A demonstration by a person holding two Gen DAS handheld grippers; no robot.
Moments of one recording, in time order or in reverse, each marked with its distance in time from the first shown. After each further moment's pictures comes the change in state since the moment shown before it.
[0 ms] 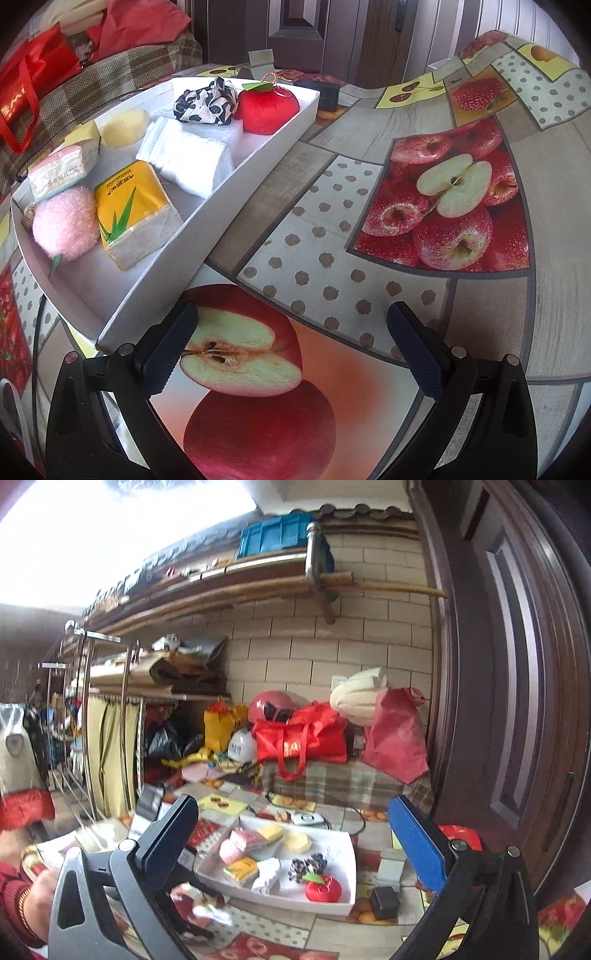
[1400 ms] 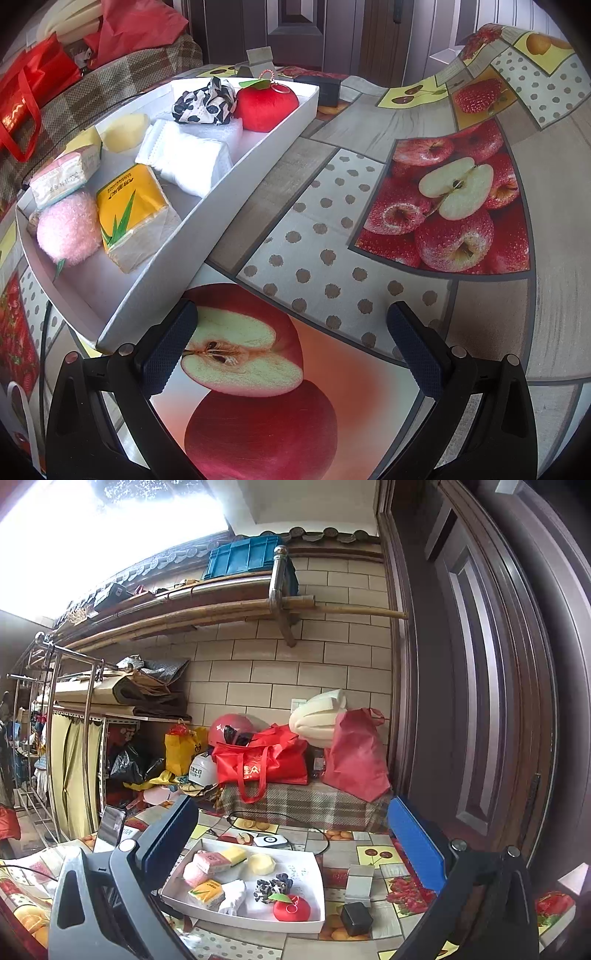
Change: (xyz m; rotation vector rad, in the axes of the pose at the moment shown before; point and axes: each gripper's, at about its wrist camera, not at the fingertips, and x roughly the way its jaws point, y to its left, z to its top) left arm 0.009 -0.009 0.003 0.025 0.008 0.052; right arm -0.013 -0.012 0.001 0.034 -0.157 -0.154
